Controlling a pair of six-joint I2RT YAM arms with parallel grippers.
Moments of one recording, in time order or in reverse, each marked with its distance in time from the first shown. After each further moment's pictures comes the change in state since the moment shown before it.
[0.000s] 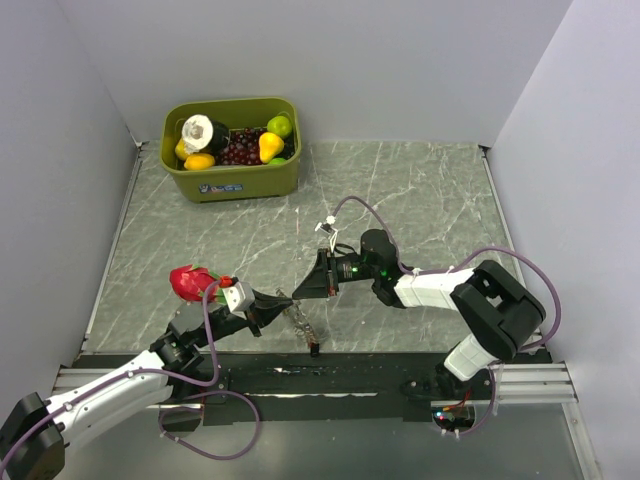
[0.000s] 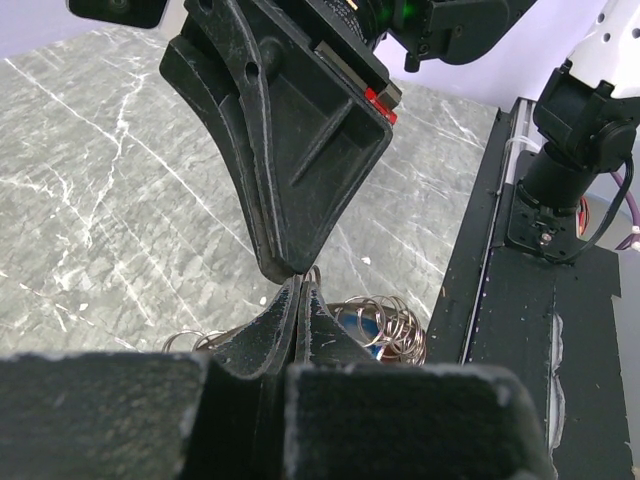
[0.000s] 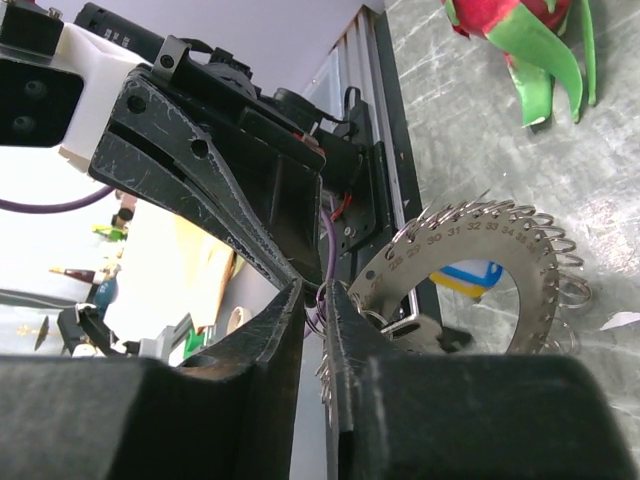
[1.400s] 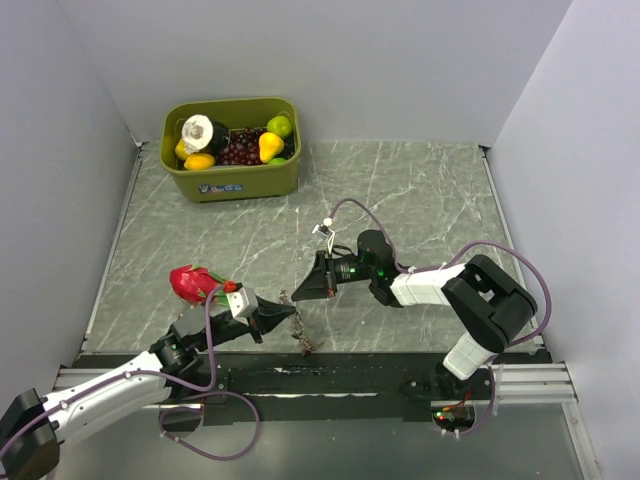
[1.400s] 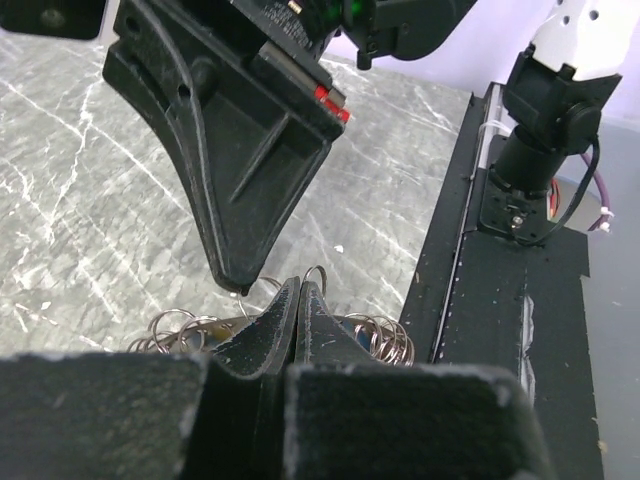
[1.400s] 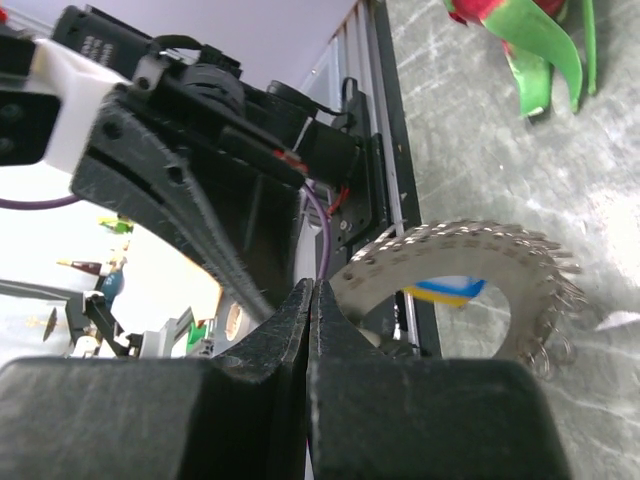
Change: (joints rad) left arm -0.067 -0.022 -0.003 -0.045 -0.019 0.000; right arm 0.000 0.055 0.006 0.034 -0.021 -0.002
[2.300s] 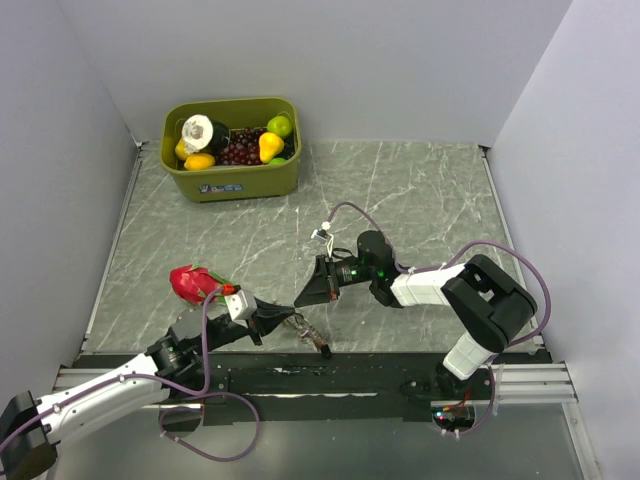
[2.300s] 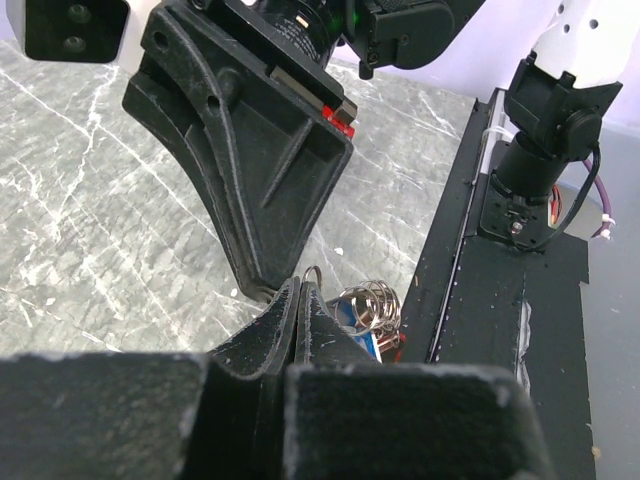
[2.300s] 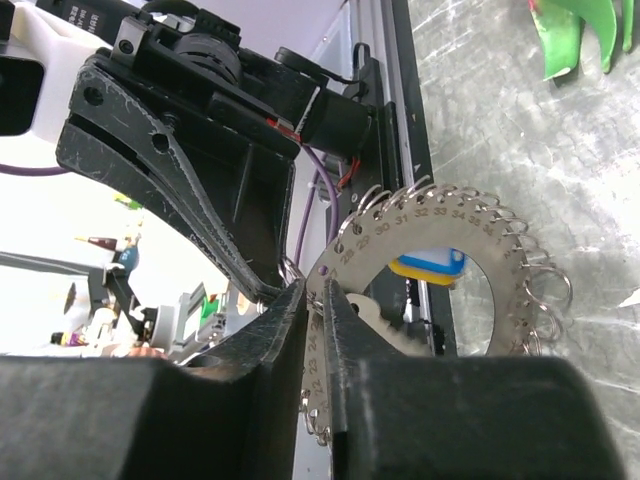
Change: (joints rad) left arm -0.060 -0.076 0.010 -0.081 -0.082 0.001; right arm -0.002 0.002 -0.008 -0.025 -0.067 -0.004
